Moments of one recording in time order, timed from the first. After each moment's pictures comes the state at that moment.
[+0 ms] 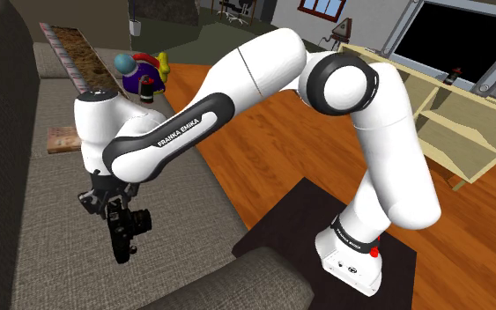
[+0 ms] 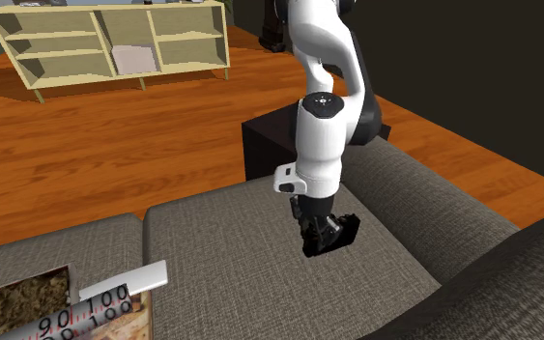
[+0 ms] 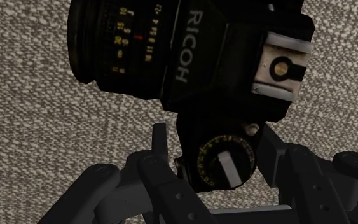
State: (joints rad) arm 0.41 0.76 0.32 -1.57 -0.22 2.30 0.87
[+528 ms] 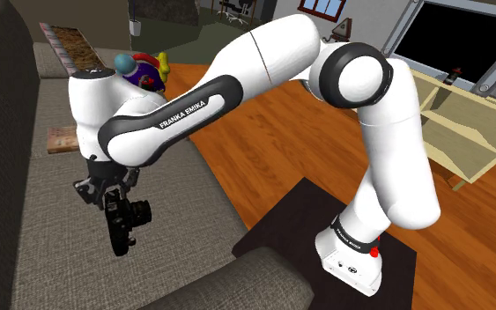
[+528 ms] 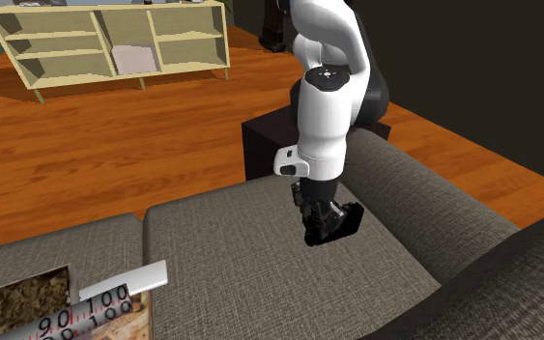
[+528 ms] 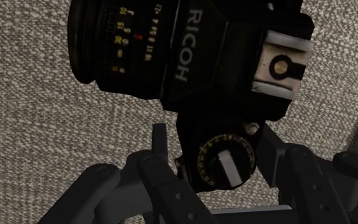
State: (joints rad) arm 0.40 0.69 0.33 -1.57 -0.21 2.24 0.86
